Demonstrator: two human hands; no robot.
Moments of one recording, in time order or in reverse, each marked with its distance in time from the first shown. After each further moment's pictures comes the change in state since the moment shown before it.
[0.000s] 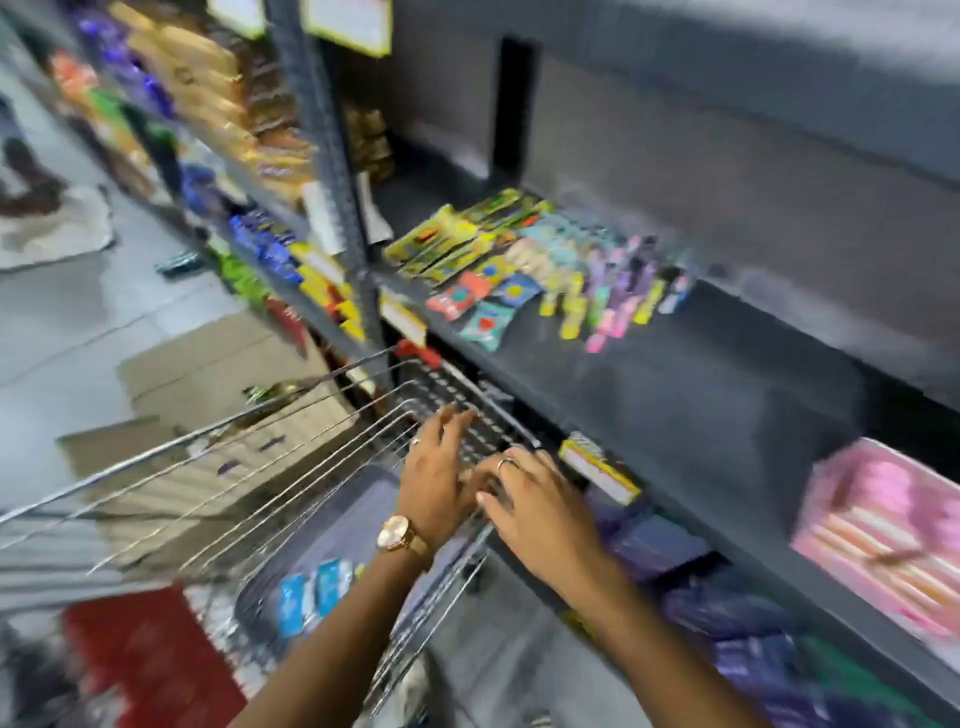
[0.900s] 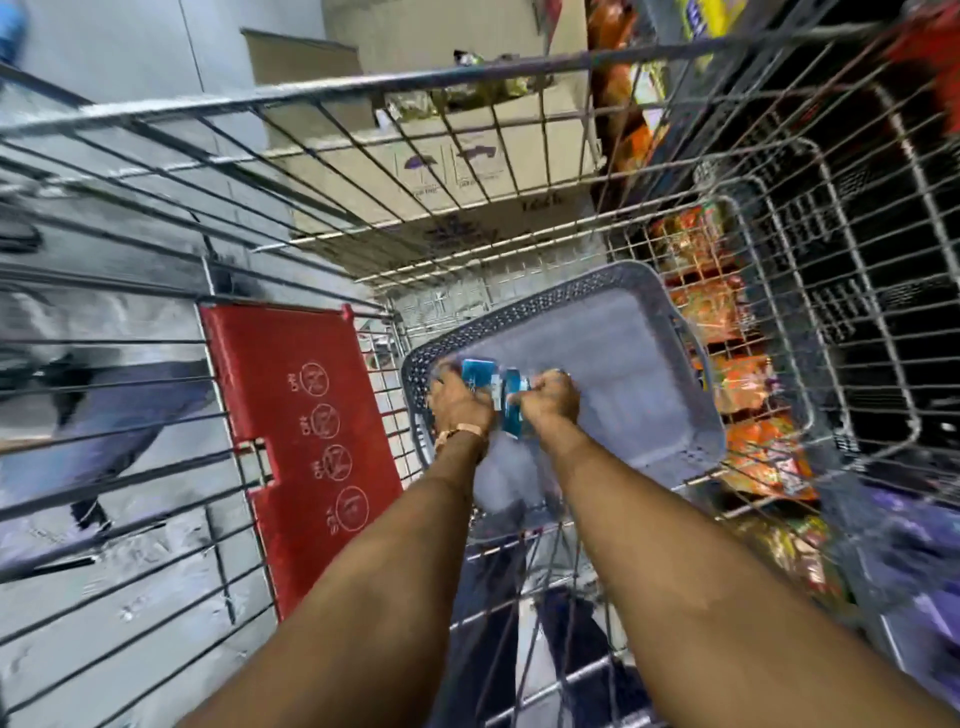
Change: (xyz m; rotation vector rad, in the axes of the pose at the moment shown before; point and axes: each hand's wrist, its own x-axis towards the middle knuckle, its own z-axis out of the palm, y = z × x) left_hand -0.126 -0.336 0.094 -0.148 0.117 -1.400; right_hand 0.130 -0.080 0.425 0.329 -0.545 0.618
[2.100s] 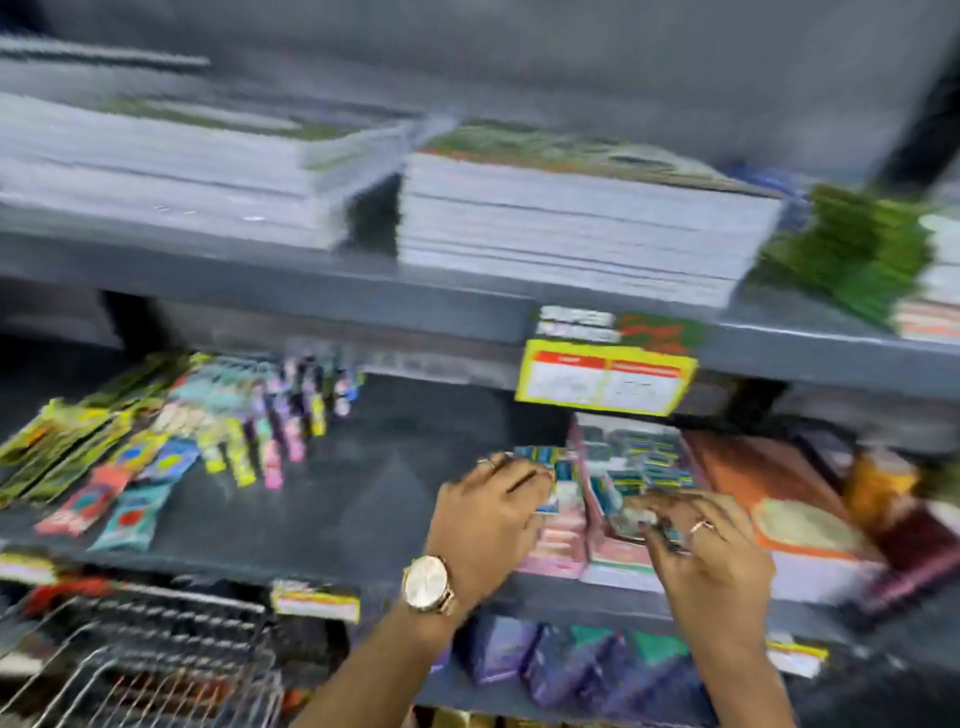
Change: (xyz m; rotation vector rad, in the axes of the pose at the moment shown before) left_hand -0.631 0.233 0.036 0.015 -0.306 2.495; right_hand -0.457 0.384 -0.442 -0.161 1.881 -0.214
